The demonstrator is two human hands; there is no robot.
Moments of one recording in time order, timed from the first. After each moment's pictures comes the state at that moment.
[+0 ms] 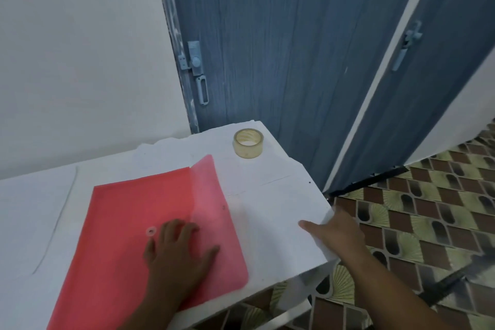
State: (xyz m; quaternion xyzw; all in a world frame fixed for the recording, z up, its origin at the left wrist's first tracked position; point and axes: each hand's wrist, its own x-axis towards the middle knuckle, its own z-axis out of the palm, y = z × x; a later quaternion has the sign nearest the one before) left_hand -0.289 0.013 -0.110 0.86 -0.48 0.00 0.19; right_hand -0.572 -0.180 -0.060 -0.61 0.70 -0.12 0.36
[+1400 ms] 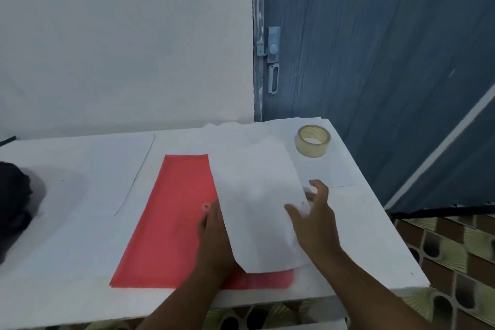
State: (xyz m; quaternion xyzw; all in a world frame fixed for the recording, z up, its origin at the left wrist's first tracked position) left_hand -0.293 0.020 -0.100 0.85 -0.42 -0.05 0.31; right_hand -0.434 -0.130 -0.055 -0.73 0.44 -0.28 0.43
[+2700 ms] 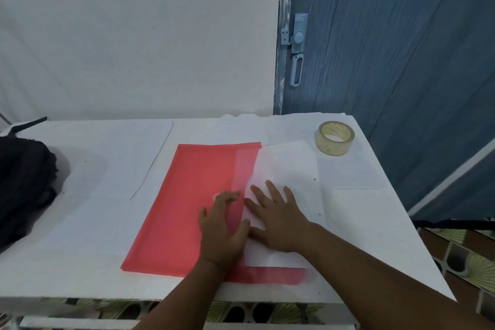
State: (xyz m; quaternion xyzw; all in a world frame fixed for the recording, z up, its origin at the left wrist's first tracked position) left_hand -0.287 0.026 -0.091 0.80 -0.35 -0.04 0.49; right_hand -0.367 -0.127 -0.078 -0.98 0.10 0.12 0.08
